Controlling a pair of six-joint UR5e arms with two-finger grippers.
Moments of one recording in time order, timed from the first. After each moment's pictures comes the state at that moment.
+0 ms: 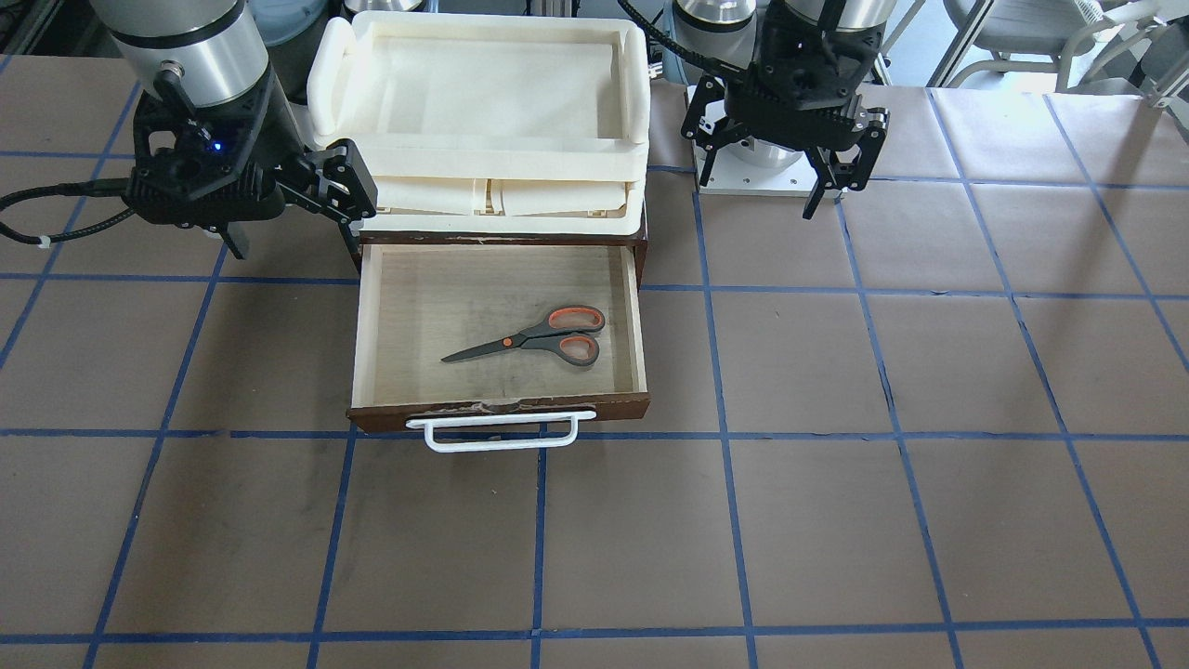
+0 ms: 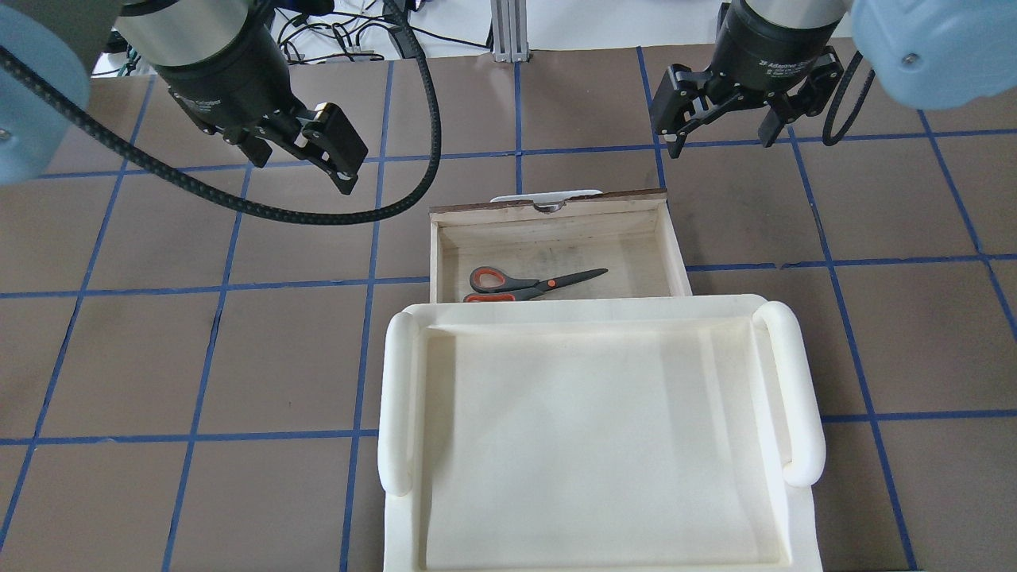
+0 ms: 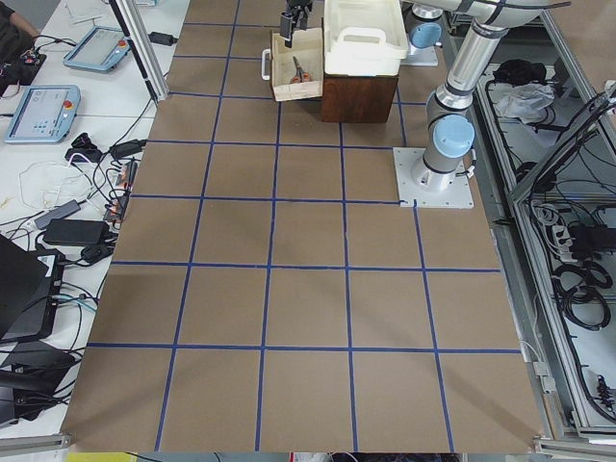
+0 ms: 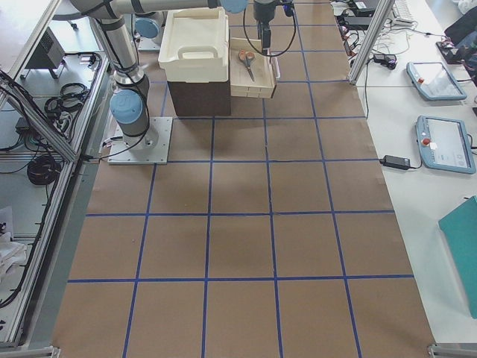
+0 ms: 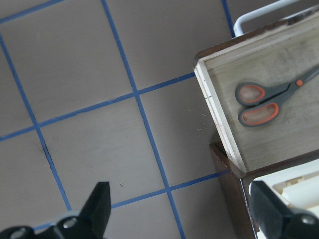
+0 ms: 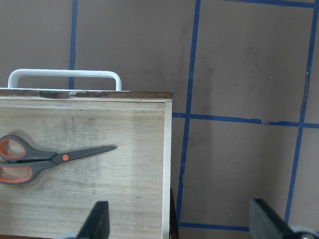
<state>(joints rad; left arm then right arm) -1.67 -1.54 -1.48 -1.62 1.57 0.16 1.63 -1.52 1.47 -1.58 -1.56 -0.03</state>
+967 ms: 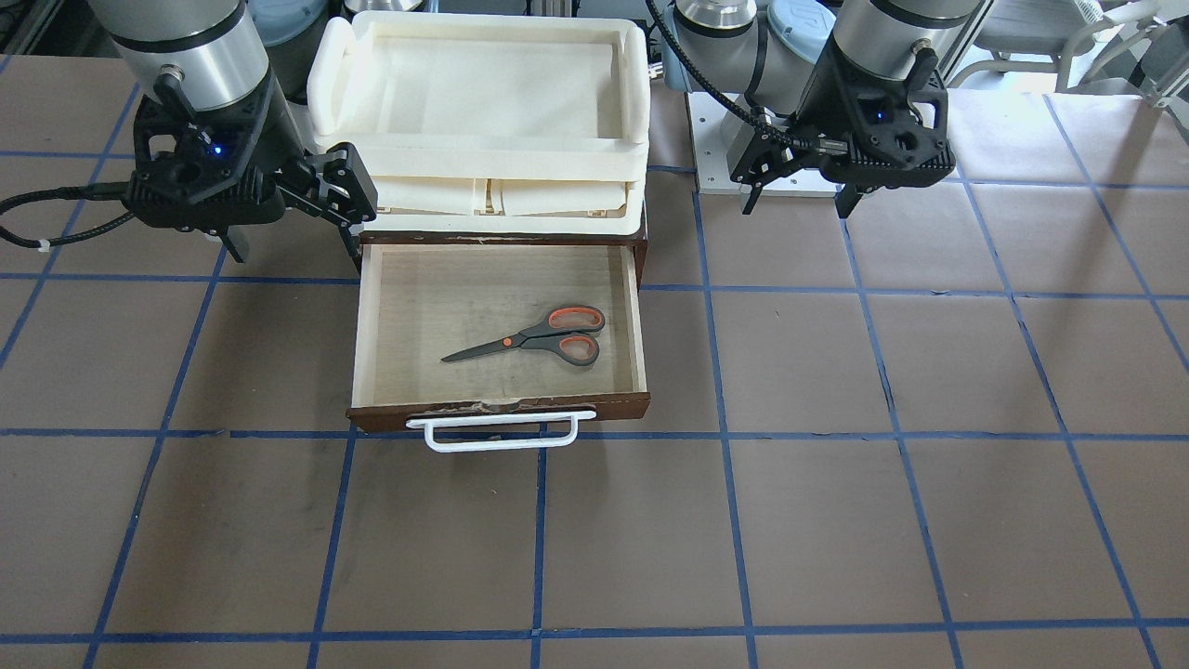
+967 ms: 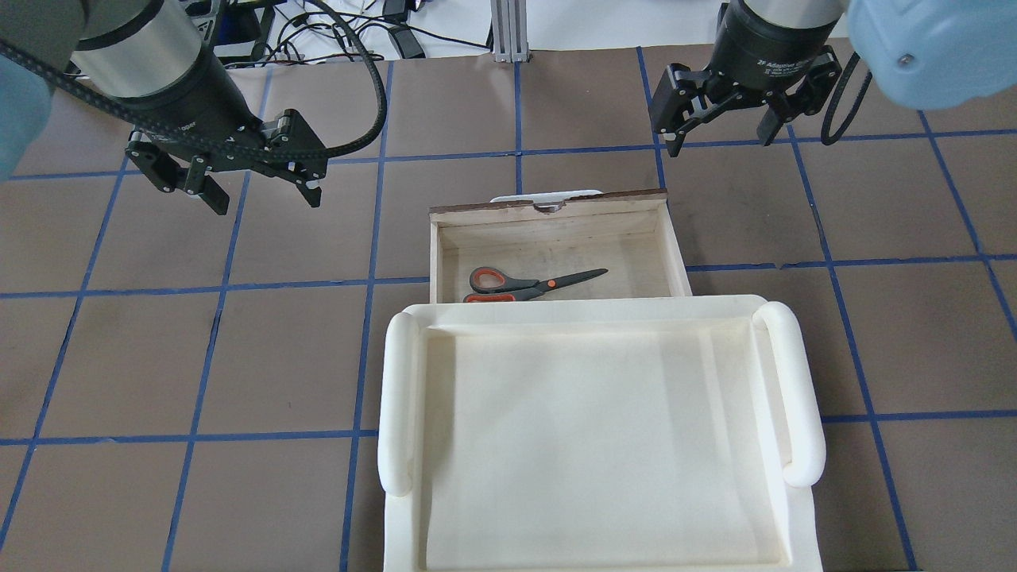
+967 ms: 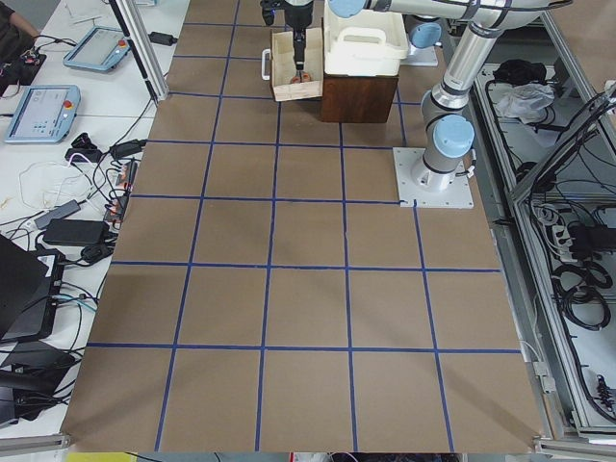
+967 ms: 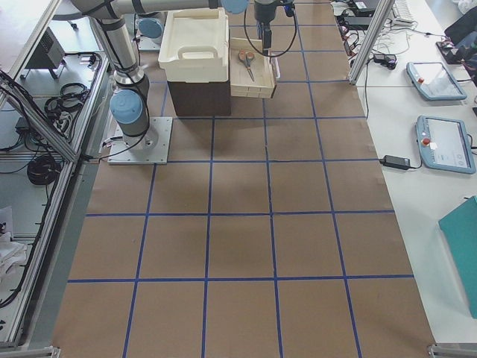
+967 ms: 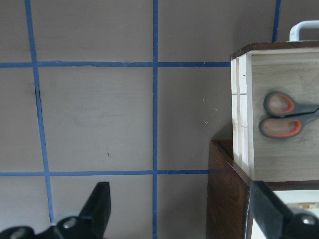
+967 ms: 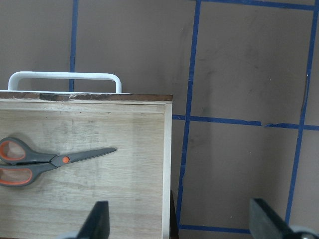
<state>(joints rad) -1.58 -1.53 -1.54 -1.66 1.54 -0.02 1.63 -1.51 1.47 -1.58 -1.56 -0.03</state>
